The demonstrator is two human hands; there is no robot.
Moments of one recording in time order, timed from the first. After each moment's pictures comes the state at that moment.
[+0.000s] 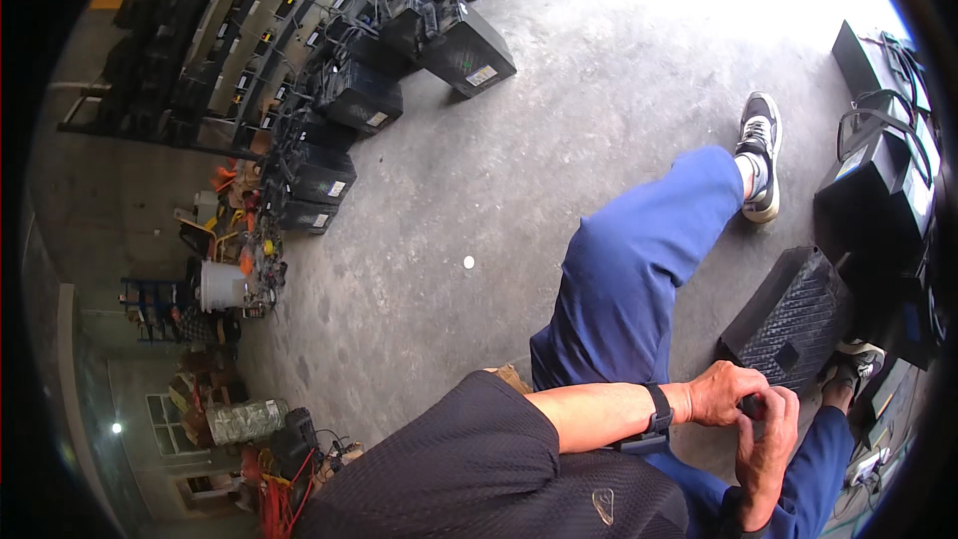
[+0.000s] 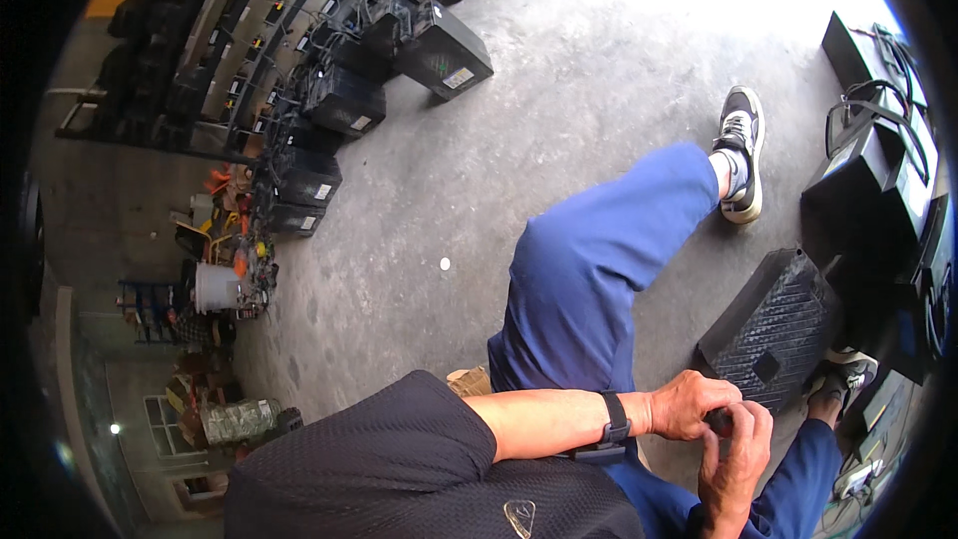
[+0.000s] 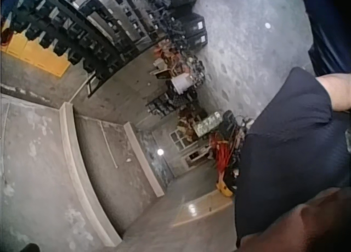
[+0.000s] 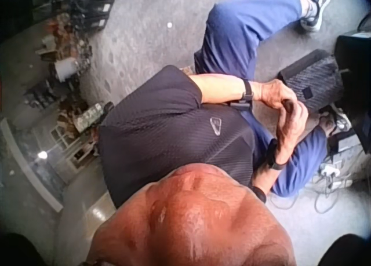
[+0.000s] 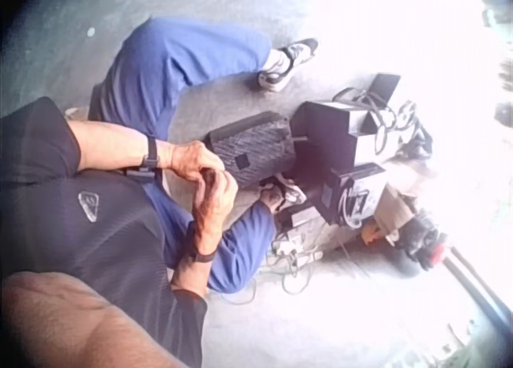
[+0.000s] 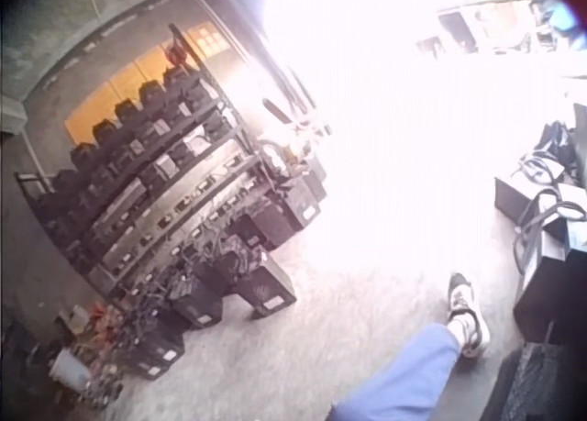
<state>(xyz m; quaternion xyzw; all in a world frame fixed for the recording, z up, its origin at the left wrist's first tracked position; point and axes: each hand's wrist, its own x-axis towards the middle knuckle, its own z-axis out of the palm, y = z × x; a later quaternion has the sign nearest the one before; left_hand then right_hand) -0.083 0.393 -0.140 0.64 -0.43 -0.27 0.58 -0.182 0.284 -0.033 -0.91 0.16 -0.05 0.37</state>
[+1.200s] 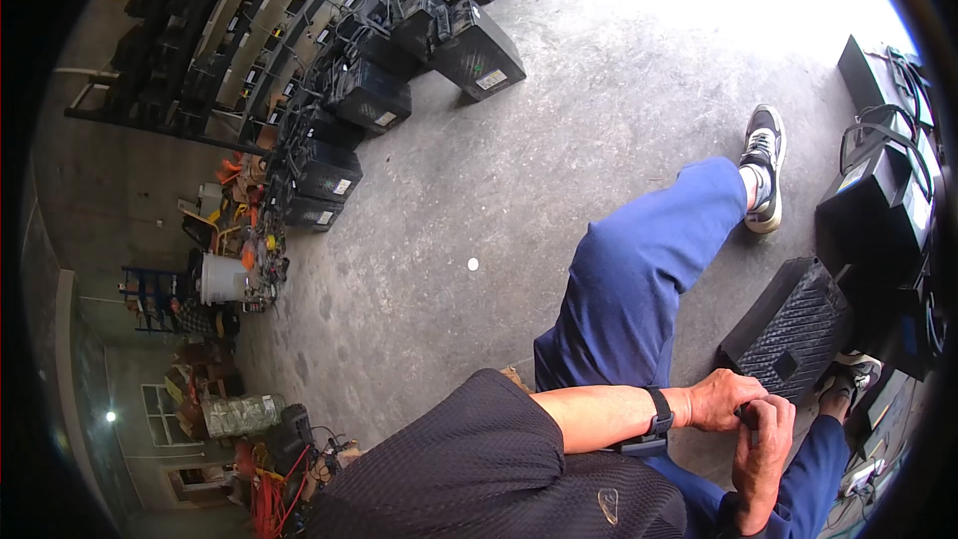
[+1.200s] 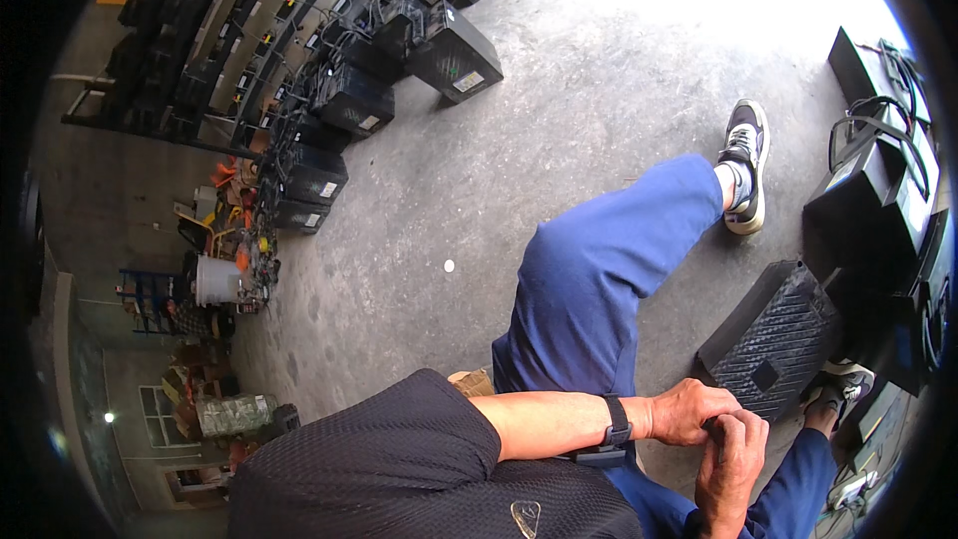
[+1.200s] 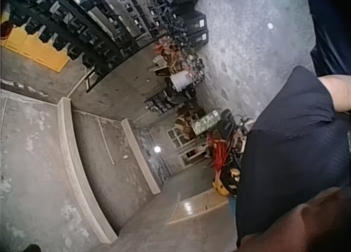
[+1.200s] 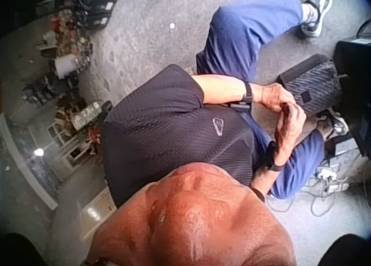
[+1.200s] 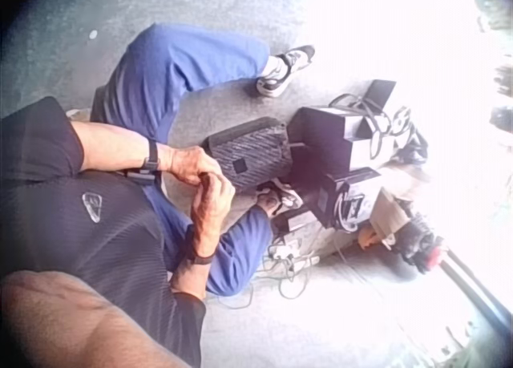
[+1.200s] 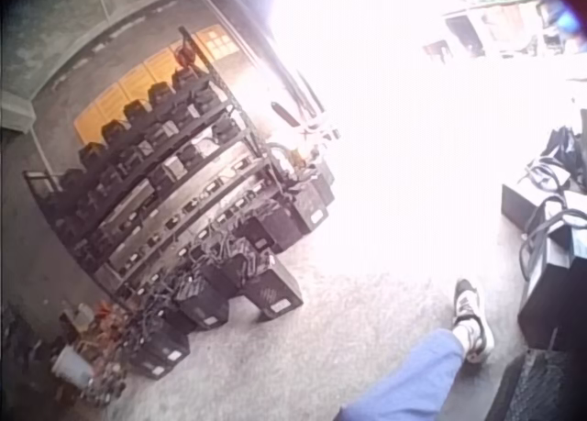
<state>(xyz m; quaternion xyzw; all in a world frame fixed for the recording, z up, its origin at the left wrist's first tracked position) -0.091 0.390 -0.156 0.65 -0.44 -0.28 0.55 -0.187 0.277 -0.039 -0.93 0.11 -0.03 0.35</state>
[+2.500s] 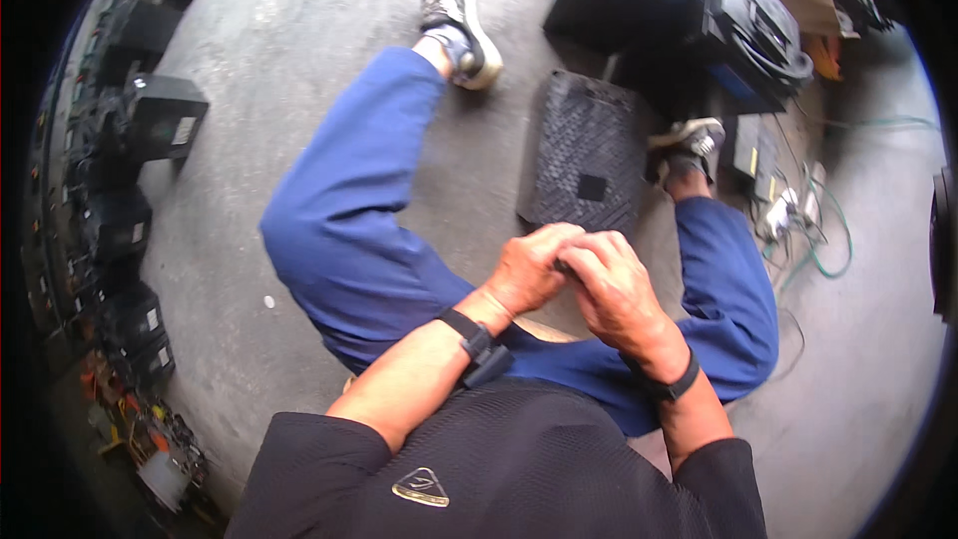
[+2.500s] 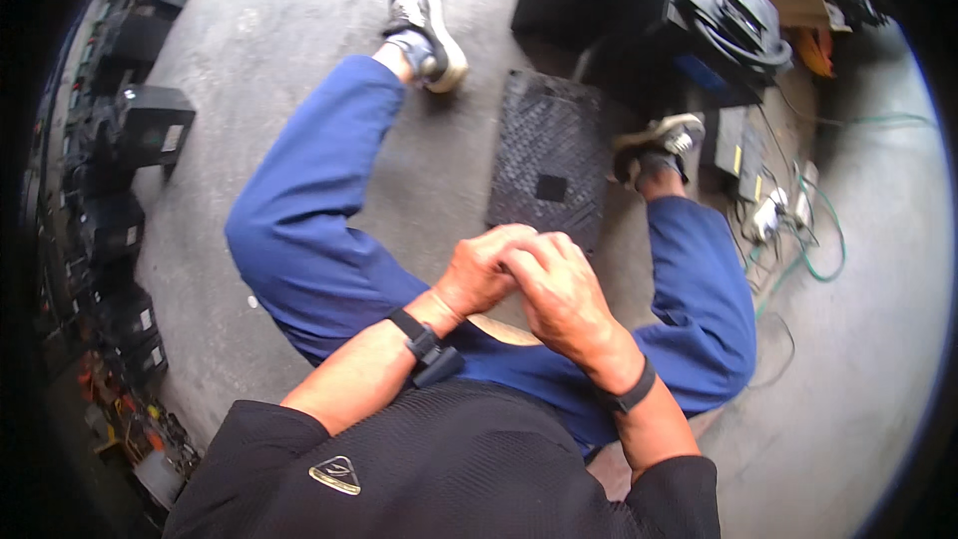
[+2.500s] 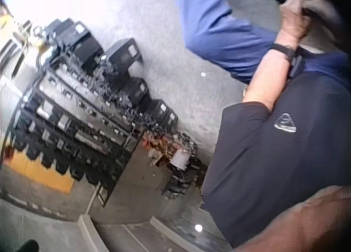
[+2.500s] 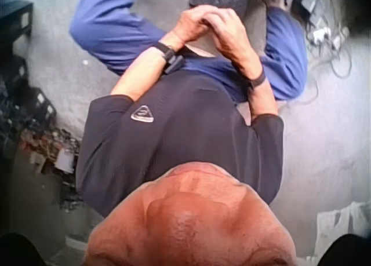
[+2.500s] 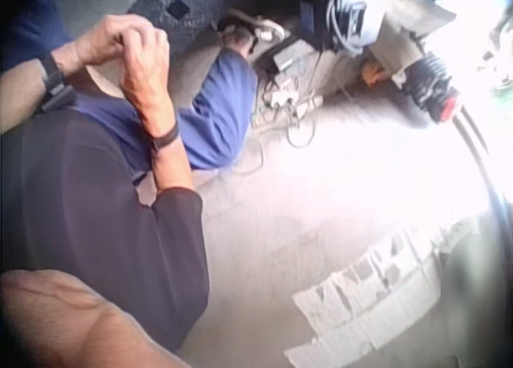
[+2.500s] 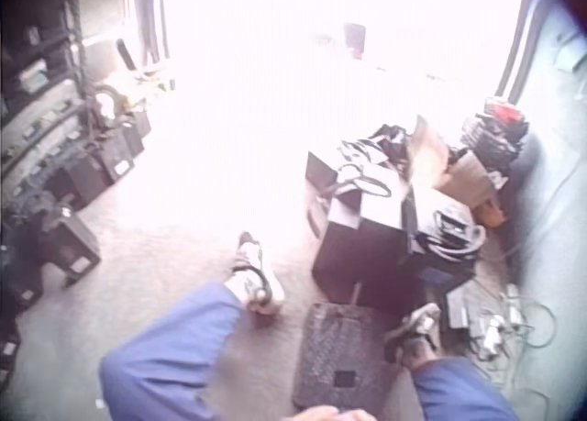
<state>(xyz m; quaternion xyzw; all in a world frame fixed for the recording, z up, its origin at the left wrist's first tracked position) -0.080 0.396 -0.155 0.65 -0.45 -0.29 0.54 -0.186 0.278 -0.043 -0.93 0.10 -0.07 0.35</state>
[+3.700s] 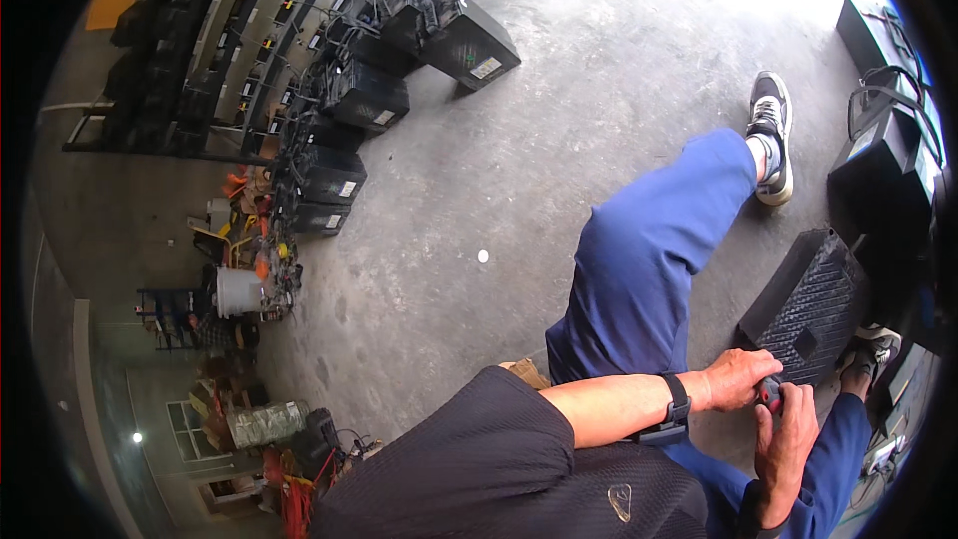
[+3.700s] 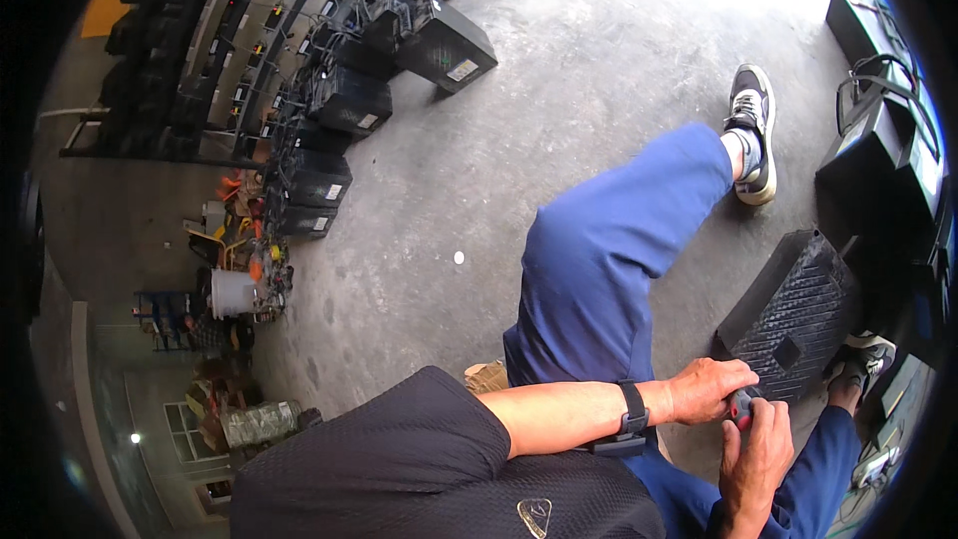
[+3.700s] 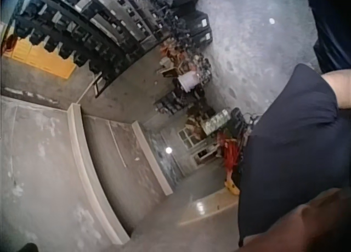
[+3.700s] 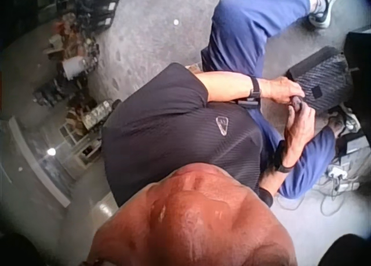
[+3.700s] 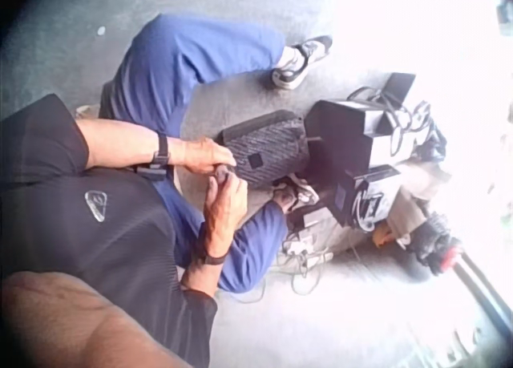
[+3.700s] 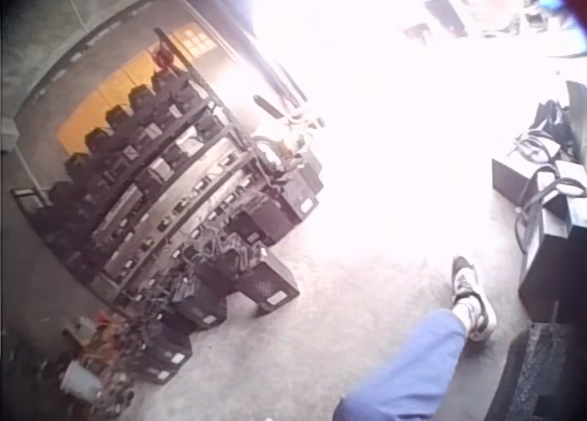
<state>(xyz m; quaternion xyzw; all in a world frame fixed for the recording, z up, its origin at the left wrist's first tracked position) -0.092 0.396 -0.165 0.70 -0.41 -0.35 0.47 -0.189 0.277 -0.027 -0.93 0.20 0.06 0.31</state>
